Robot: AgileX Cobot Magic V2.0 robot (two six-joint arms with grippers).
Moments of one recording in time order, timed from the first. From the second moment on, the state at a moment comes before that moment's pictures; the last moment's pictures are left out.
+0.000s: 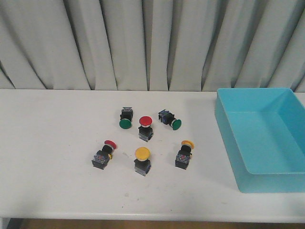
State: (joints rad) left arm -0.04 -0.01 0.04 0.03 0.05 -0.03; right arm -0.06 -0.01 0.03 -0.06 0.11 -0.06
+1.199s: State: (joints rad) left arm -0.04 1.26 -0.98 -0.21 0.17 0.19; right arm -0.06 1.00 -0.81 -0.18 -0.02 0.19
